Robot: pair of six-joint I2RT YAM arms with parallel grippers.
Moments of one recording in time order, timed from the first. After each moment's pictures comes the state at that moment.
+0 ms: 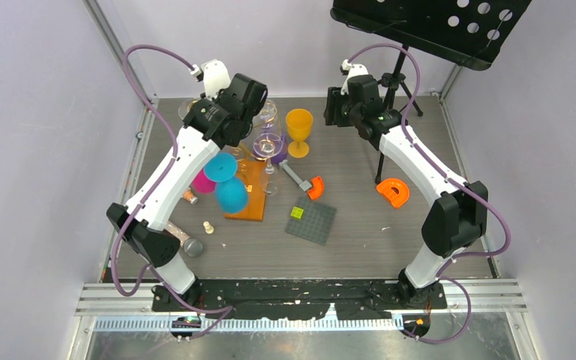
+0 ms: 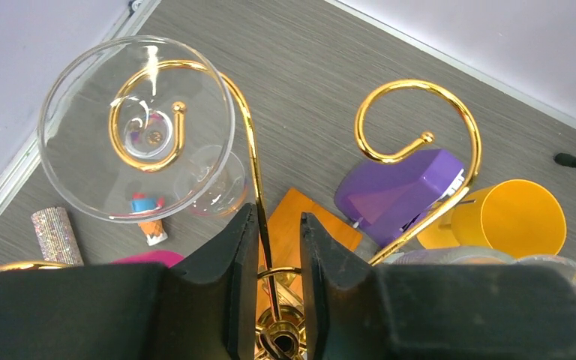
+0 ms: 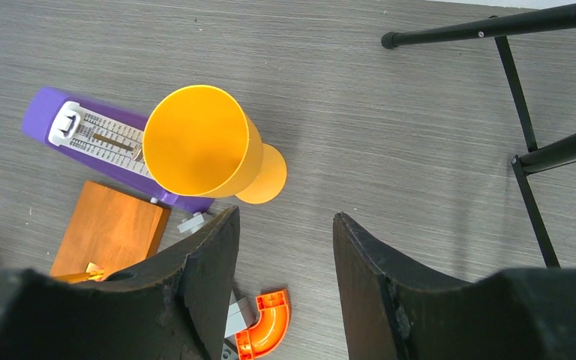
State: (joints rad) left arm -0.61 1.66 1.96 -1.12 -0.90 -0.79; right arm 0.41 1.68 1.55 -0.37 0.08 0.24
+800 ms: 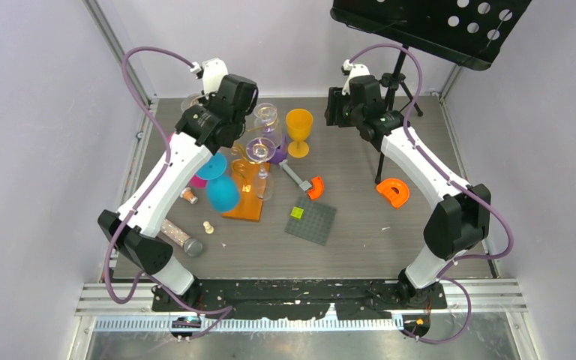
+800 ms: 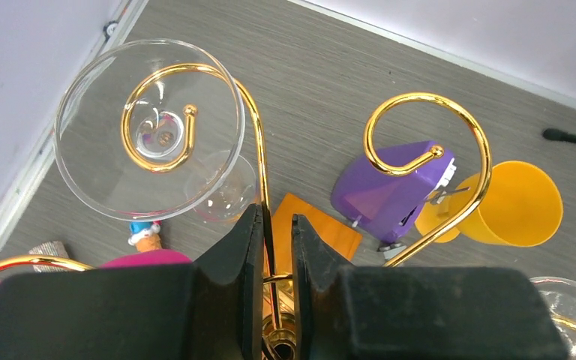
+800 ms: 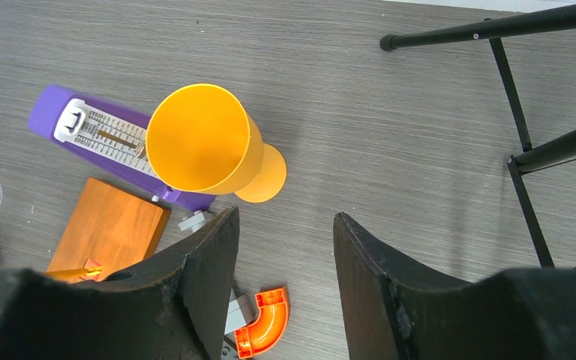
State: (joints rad) left arm -0.58 1.60 1.84 -0.95 -0.81 -0.62; right arm 0.41 1.65 1.54 -0.36 0.08 0.23
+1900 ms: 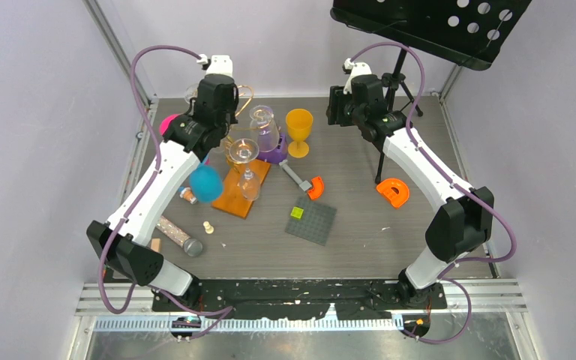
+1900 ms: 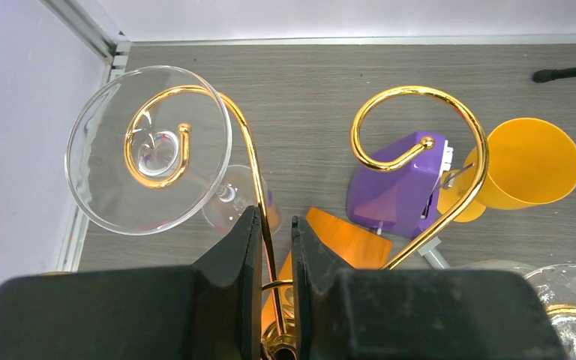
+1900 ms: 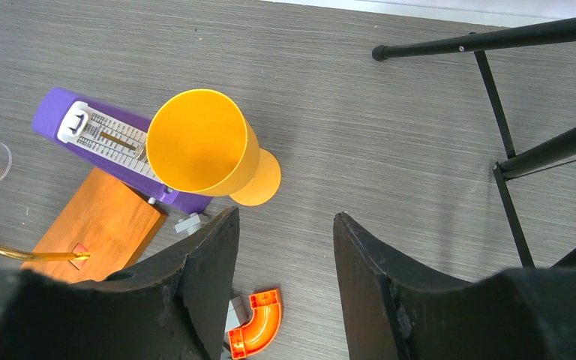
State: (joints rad) left arm -0.50 1.50 1.66 -0.64 -0.55 -0.16; right arm 0.41 1.63 1.54 -0.36 0.10 0.21
